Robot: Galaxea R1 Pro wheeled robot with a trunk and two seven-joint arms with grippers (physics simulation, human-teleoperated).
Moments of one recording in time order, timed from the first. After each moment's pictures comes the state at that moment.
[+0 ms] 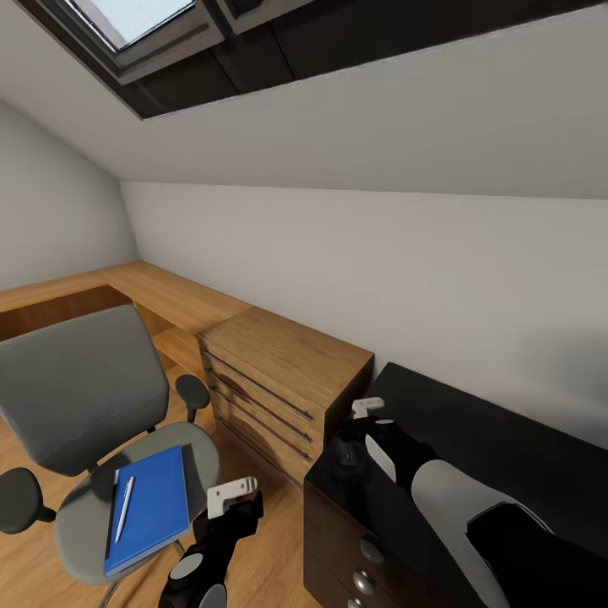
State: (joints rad) left arm -0.06 -0.04 -0.39 -1.54 0.47 0.41 0.59; right arm -0.93 0.10 0.37 -0.26 -0.27 0.22 0.01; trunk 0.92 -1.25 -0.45
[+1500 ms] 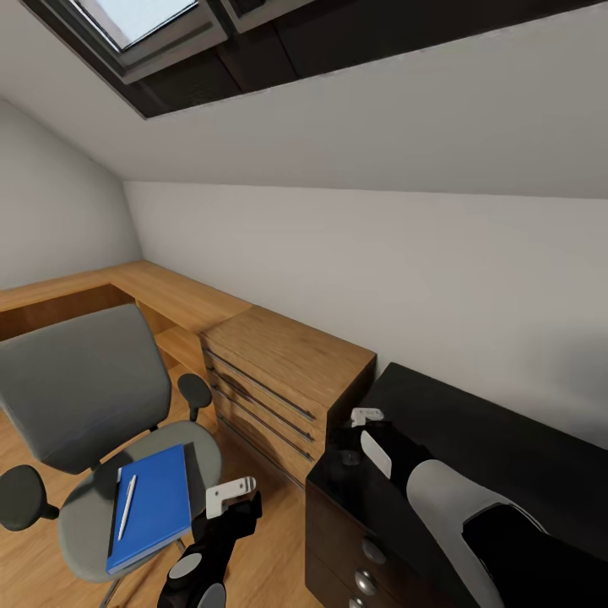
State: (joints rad) left arm -0.06 -0.04 -0.38 -1.54 0.47 0.41 0.59; right arm -0.93 0.12 0.35 -0.26 -0.42 0.39 -0.05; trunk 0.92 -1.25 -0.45
